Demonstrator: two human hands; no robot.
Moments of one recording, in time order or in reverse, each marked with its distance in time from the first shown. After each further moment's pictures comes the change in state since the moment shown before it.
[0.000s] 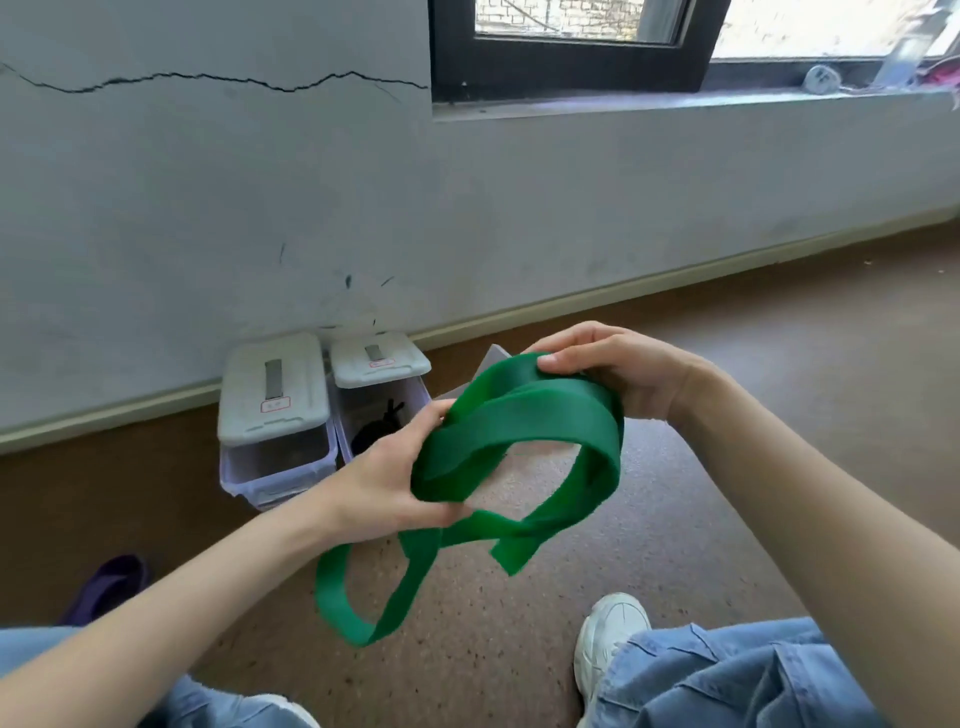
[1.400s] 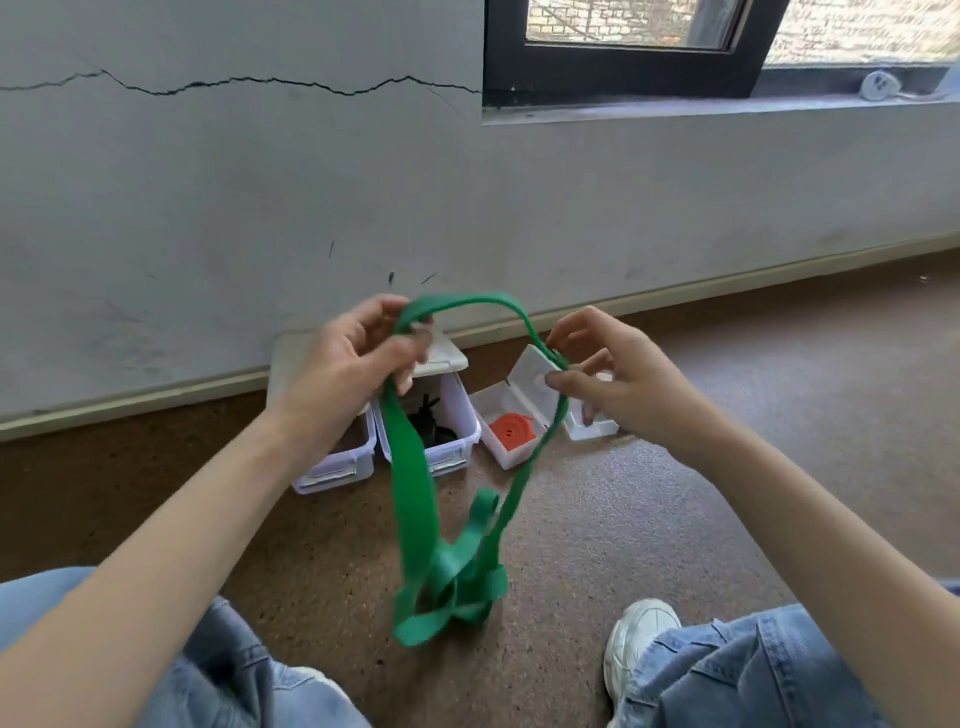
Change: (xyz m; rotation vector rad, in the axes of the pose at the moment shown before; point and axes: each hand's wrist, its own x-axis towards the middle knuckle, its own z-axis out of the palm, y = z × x) left_hand -0.019 0.021 -0.059 -0.497 0.412 0.070; right_hand 0.004 0.014 0.060 -0.635 0.591 -0.299
